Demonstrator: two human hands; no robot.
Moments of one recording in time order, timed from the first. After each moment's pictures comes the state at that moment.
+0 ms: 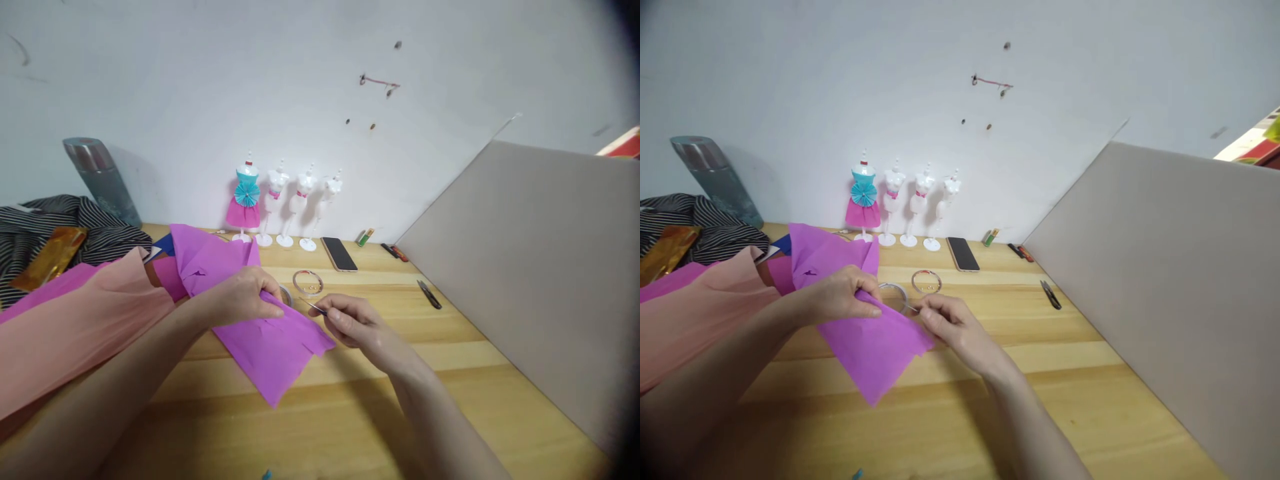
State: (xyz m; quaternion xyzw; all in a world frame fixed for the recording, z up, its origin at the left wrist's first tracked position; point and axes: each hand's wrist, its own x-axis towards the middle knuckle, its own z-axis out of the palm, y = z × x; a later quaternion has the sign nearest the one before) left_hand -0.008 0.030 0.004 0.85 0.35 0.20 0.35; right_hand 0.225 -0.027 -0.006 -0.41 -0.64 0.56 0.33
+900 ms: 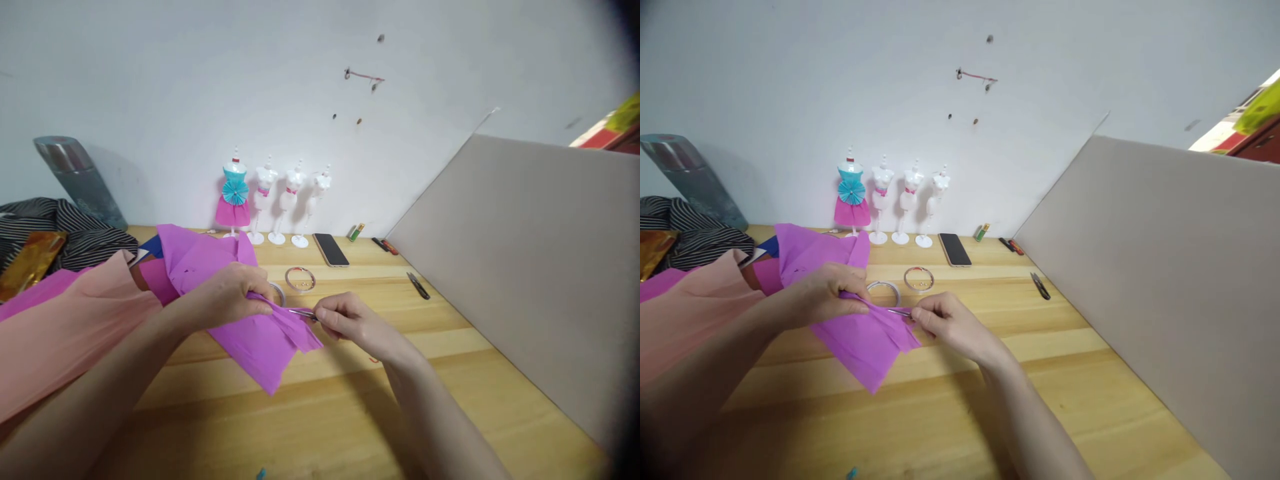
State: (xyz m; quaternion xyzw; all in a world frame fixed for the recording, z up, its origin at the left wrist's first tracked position) left_hand -0.011 0.026 0.010 0.90 0.27 0.24 0.26; right_hand 0.233 -0.023 0.002 -0.45 -0.70 0.50 0.24
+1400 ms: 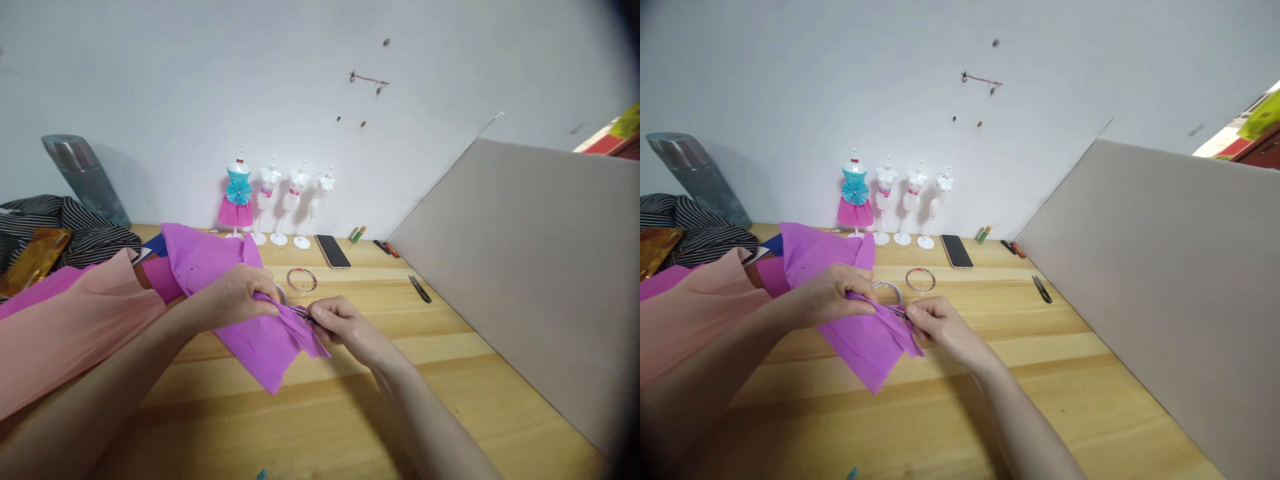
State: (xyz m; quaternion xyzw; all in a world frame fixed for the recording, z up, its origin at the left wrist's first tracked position) left_hand -0.008 0.027 0.004 0.89 0.28 0.26 0.26; right_hand 0.220 -0.020 -0.017 -0.41 -0.63 0.58 0.30
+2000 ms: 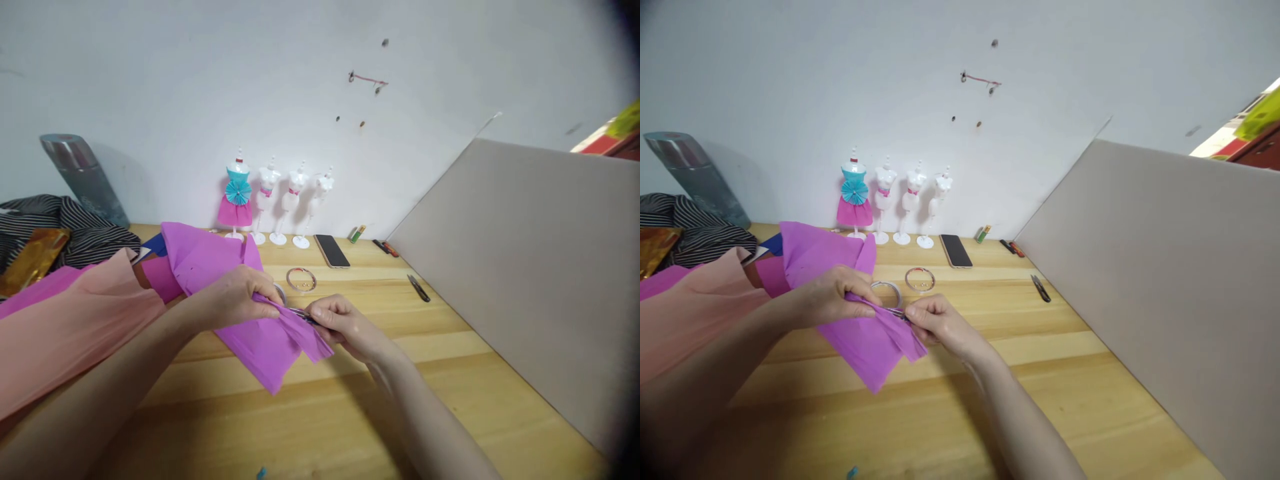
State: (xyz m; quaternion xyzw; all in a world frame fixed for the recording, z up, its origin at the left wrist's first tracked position) left_hand -0.007 0.026 0.005 0.88 0.26 0.24 0.32; right_hand 0.221 -0.018 -0.017 -0.37 -0.60 0.65 0.30
